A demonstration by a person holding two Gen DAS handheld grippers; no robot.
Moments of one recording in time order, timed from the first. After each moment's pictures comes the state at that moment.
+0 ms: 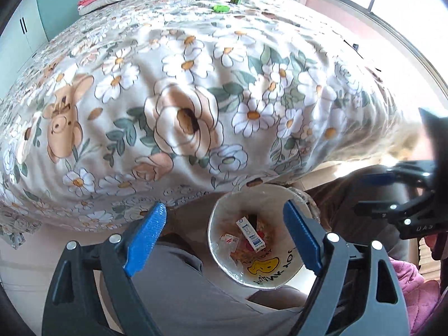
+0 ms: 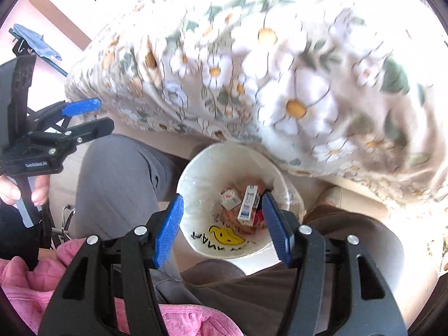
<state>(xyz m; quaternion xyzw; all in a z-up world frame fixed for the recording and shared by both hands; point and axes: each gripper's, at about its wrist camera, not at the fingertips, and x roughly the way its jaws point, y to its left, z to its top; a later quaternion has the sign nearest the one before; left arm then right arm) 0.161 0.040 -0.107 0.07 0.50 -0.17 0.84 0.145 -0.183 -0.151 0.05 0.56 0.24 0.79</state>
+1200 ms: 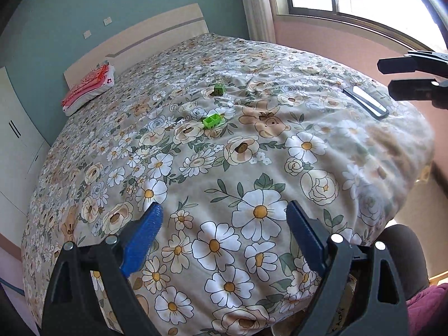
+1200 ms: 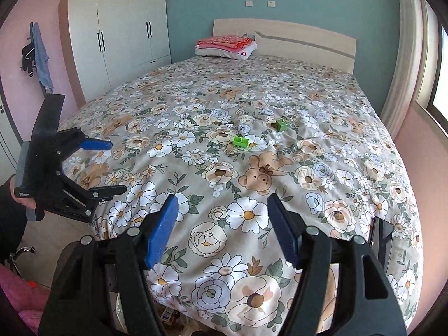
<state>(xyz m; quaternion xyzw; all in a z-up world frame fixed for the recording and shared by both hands) 0.328 -0.040 0.011 0.21 0.37 -0.21 0.88 0.312 -0.261 0.060 -0.05 0.35 0.18 0.92</state>
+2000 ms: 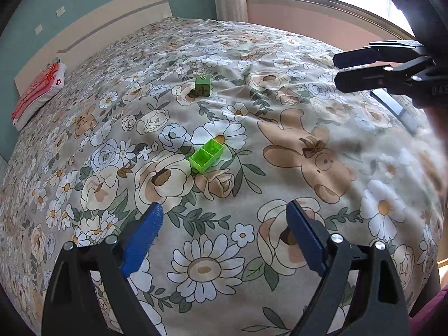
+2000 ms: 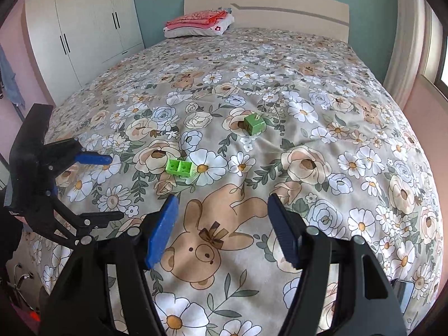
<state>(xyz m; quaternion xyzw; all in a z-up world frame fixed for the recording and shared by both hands) 0.549 -0.094 -0.061 0.21 0.41 -0.31 0.83 0.570 -0.290 -0.023 -0.02 0.42 0.15 0.90</state>
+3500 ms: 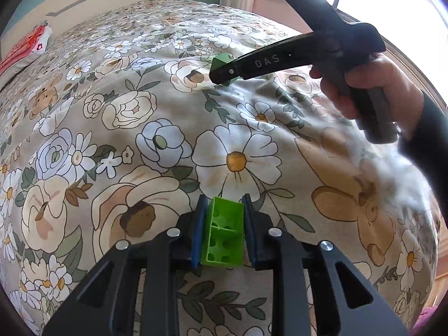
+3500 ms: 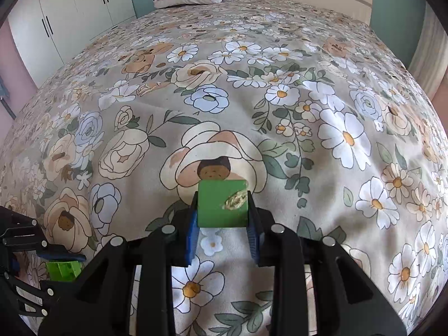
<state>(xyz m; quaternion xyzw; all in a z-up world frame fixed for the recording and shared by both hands) 0.632 -0.107 -0.113 0.12 0.46 -0.33 0.81 0.782 -0.272 -0.115 -0.03 0.48 0.16 0.86</state>
